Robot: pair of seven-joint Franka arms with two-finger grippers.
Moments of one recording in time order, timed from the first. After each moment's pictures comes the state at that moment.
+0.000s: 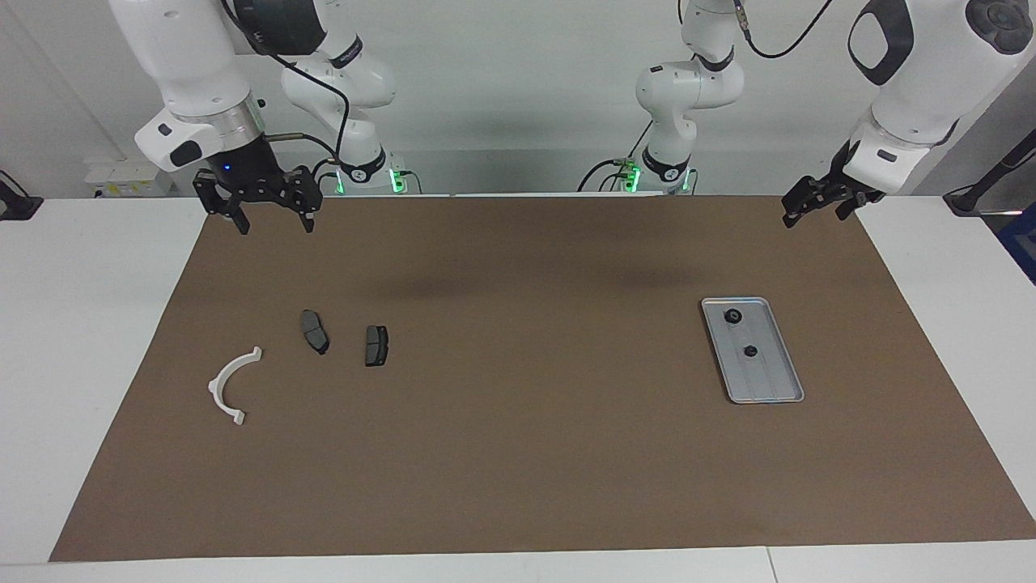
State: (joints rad) left arm 0.04 -0.01 -0.04 -1.63 0.01 1.50 -0.06; right arm 0.01 -0.04 0.05 -1.65 0.00 1.65 0.05
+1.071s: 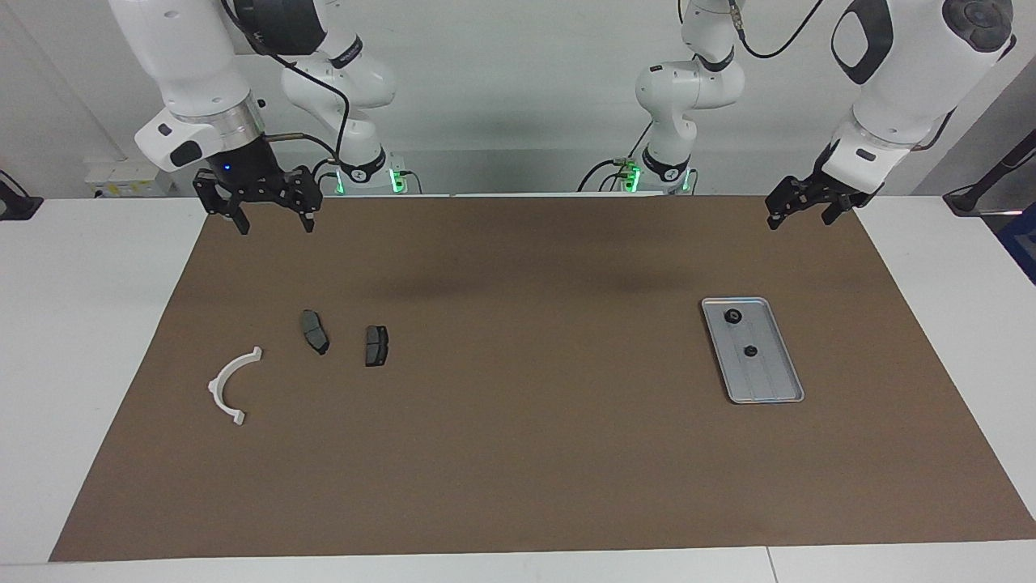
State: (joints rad) left arm 0.01 -0.01 -0.05 -1.63 -0.02 1.52 -0.06; right arm 0.01 -0.04 0.05 -1.65 0.00 1.65 0.05
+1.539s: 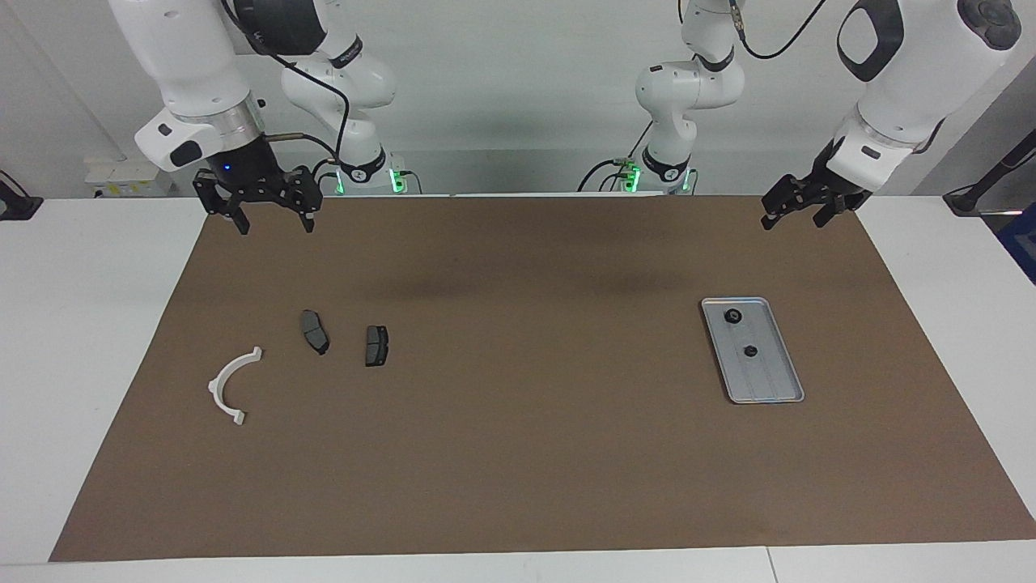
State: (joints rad) left arm 0.02 -0.01 -0.04 -1.63 -0.08 1.53 -0.06; right arm 0.01 -0.04 0.05 -1.65 0.00 1.65 0.05
